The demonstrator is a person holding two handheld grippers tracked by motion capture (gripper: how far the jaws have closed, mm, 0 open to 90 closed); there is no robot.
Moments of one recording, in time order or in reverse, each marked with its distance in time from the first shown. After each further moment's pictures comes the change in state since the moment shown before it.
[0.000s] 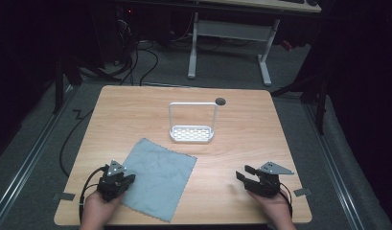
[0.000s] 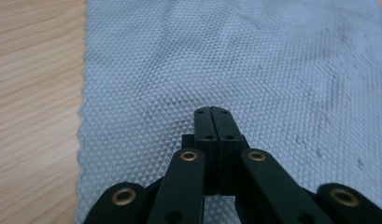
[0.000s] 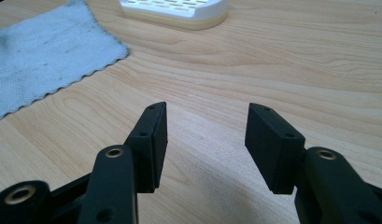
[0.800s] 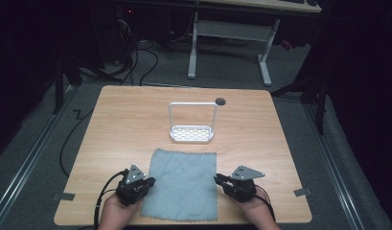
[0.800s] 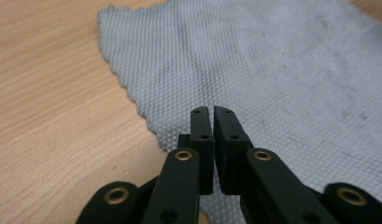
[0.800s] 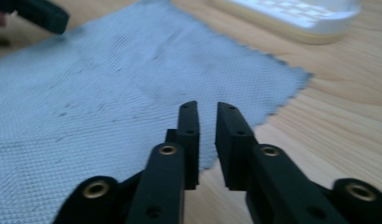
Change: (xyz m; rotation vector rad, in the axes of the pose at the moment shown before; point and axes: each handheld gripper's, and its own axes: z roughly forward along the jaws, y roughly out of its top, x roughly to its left) left arm -0.042 0.010 0.014 -0.060 -0.052 0.061; right arm 0.070 0.014 0.034 0.067 0.138 -0.212
